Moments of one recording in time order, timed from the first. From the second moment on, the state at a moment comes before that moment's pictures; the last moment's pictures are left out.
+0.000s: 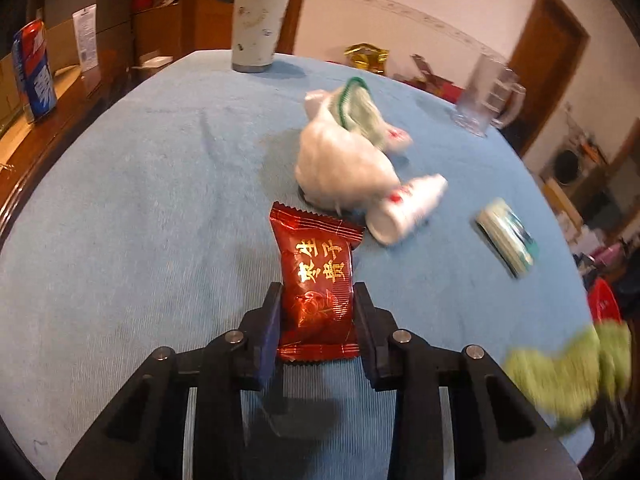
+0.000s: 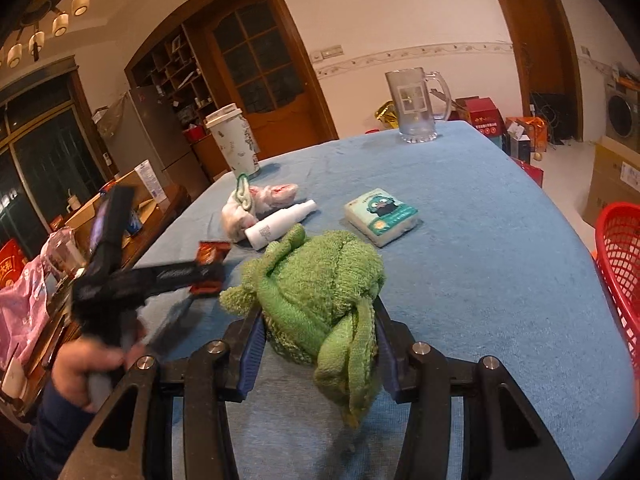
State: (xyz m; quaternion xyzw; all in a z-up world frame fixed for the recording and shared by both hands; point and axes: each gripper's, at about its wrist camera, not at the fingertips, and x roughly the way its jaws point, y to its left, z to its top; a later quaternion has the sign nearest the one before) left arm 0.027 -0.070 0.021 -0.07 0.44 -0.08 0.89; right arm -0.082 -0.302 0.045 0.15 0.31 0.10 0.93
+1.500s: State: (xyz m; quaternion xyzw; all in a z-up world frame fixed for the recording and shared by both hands) left arm -0.048 -0.073 0.037 -0.01 0.34 -0.12 0.93; right arm -0.070 -0.281 0.036 0.11 0.29 0.08 0.95
